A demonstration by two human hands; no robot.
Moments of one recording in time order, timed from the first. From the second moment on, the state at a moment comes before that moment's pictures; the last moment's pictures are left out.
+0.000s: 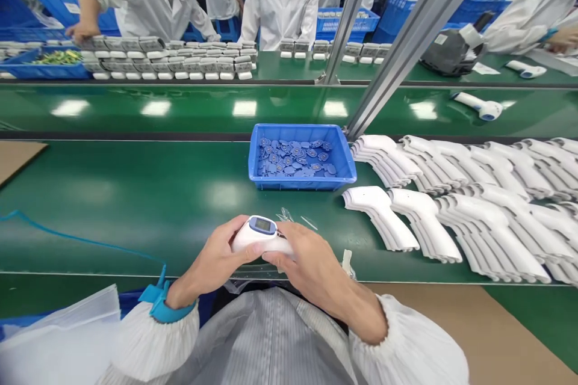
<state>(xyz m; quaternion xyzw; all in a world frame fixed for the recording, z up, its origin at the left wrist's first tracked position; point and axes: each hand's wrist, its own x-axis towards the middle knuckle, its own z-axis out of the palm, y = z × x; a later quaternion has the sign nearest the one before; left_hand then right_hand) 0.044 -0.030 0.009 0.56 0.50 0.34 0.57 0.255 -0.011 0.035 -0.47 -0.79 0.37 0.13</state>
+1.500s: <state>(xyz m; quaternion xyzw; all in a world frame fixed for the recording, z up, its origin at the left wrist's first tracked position) 0.042 -0.053 0.006 0.77 0.53 0.20 0.30 0.156 -0.019 0.026 -0.47 -0.79 0.04 0.40</state>
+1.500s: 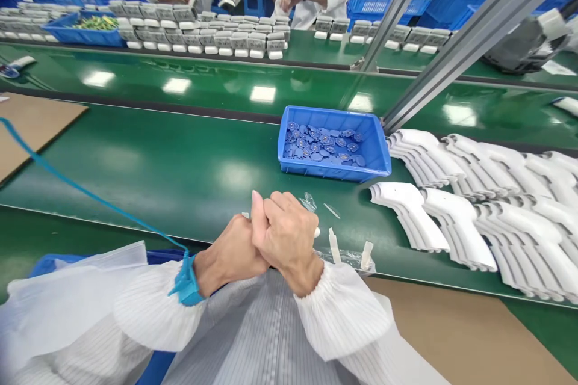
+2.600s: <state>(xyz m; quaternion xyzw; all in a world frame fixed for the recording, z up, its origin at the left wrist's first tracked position) 0.057 -0.061 0.005 0.67 0.57 0.31 0.36 0.181 -0.013 0.026 -0.54 -0.77 0.09 0.34</state>
